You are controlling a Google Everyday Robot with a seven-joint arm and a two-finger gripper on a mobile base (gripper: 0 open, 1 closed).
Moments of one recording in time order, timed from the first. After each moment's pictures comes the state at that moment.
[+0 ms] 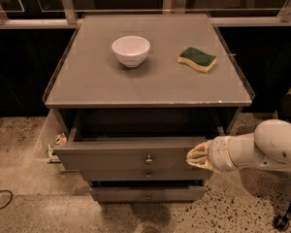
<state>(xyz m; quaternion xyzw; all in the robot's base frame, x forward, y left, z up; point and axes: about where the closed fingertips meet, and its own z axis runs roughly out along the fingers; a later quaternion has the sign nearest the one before) 0.482 -0.173 0.654 -0.66 0.66 0.08 0.35</state>
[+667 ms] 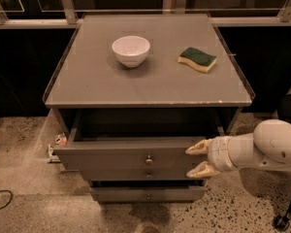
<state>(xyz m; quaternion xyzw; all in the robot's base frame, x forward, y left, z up) 0.482 -0.173 0.654 -0.66 0.66 0.08 0.35</state>
